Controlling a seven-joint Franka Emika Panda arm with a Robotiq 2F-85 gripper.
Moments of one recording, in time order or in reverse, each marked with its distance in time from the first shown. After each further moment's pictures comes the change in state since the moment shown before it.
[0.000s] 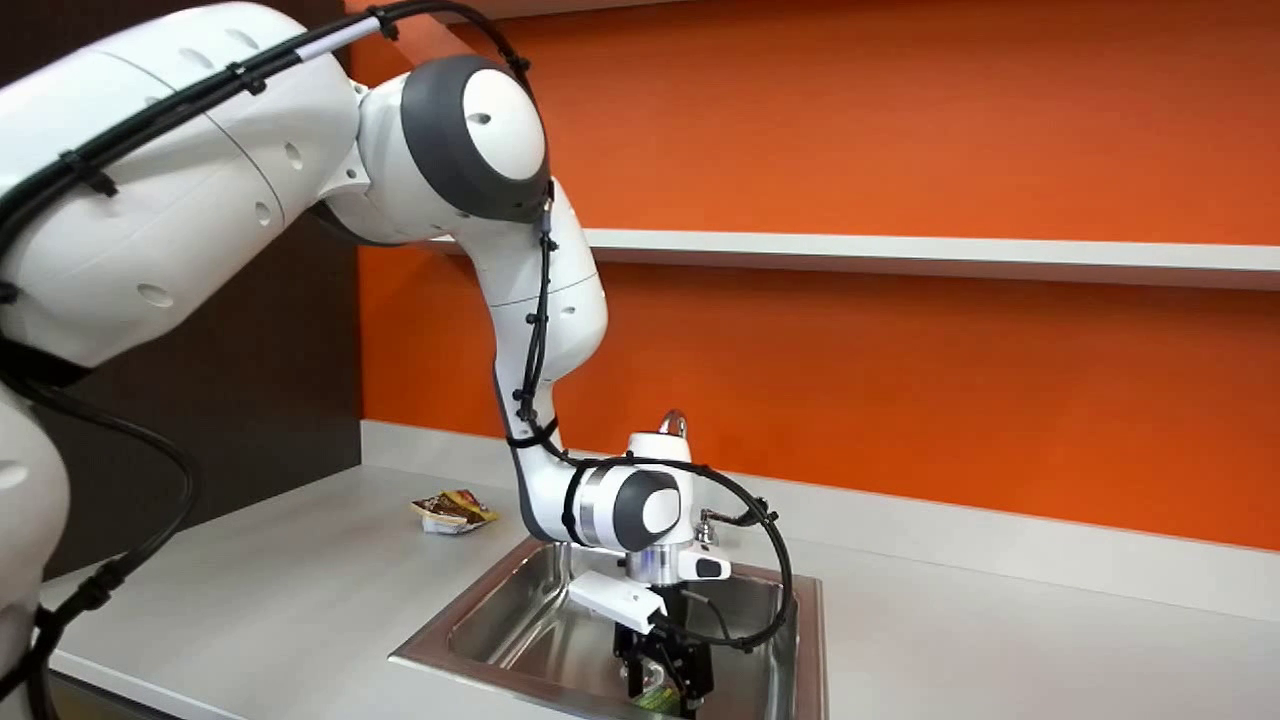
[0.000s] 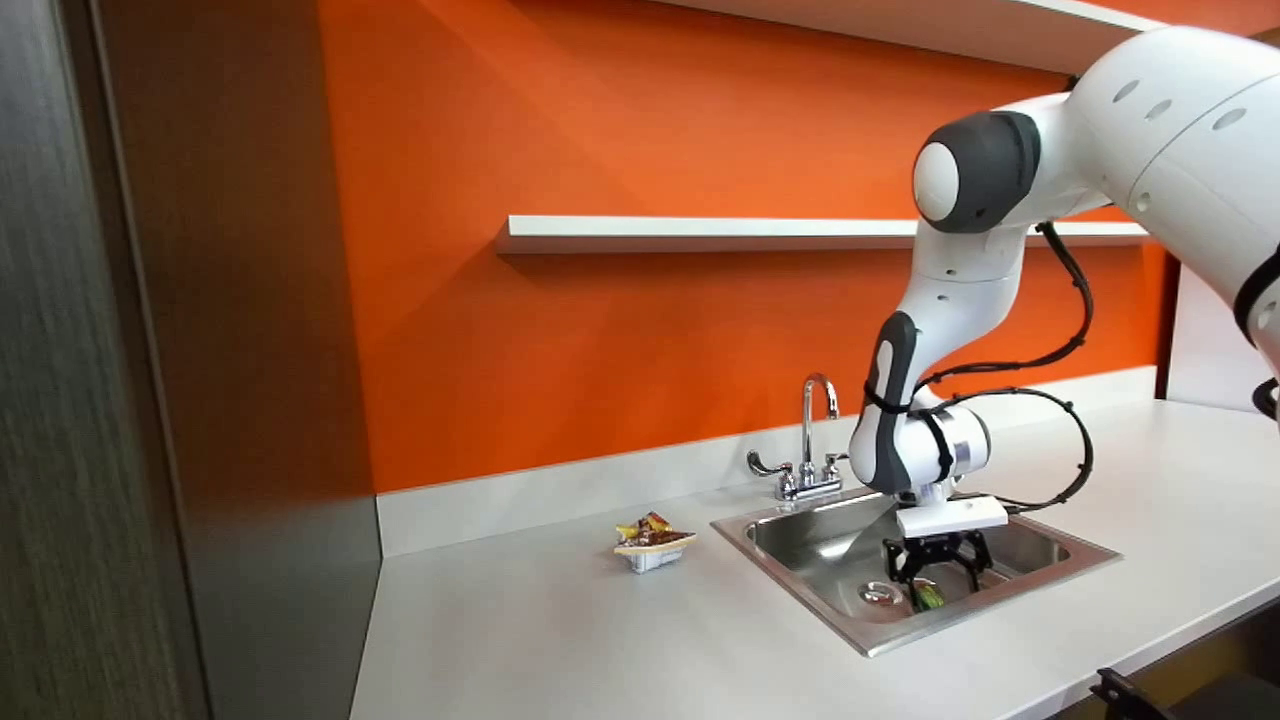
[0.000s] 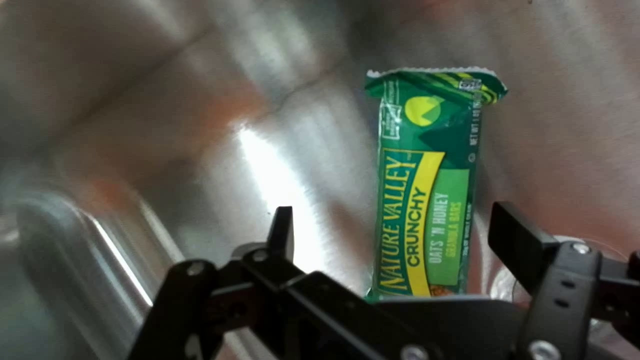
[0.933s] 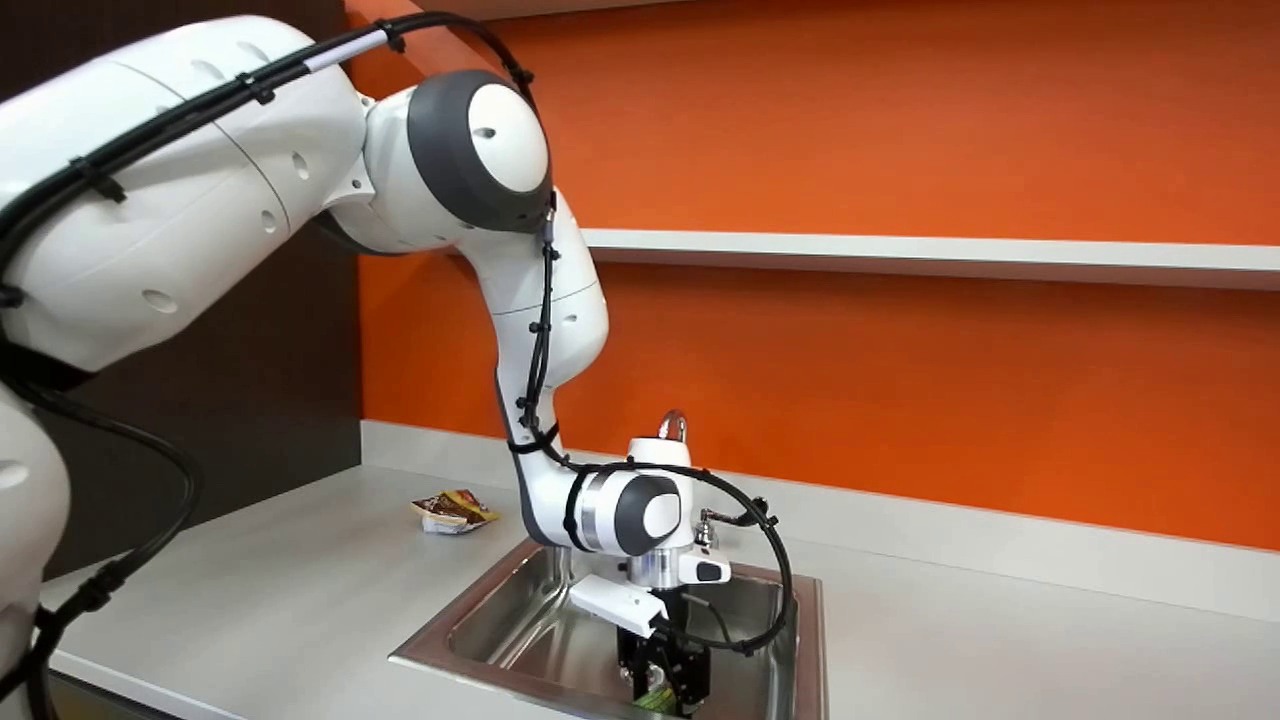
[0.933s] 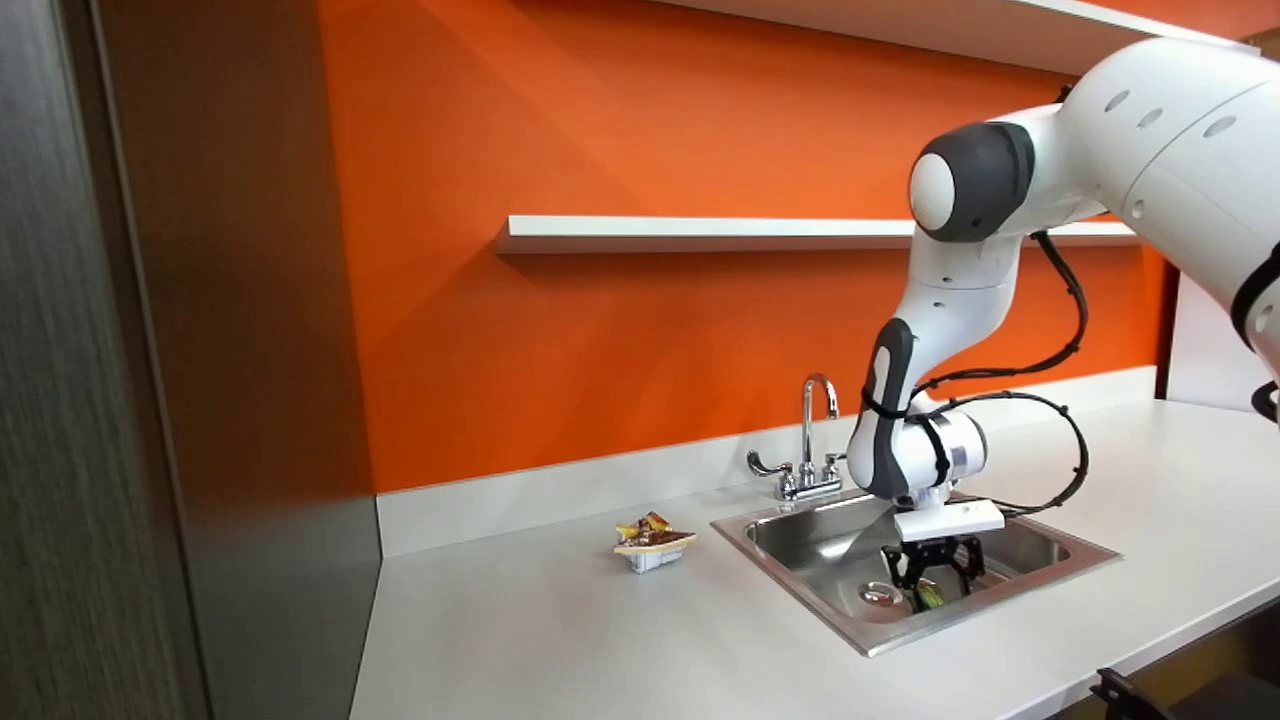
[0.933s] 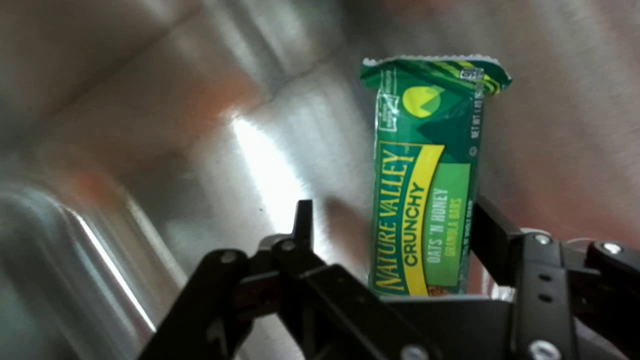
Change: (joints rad) arm 0.002 0.027 0.001 0.026 0.001 0.000 0.000
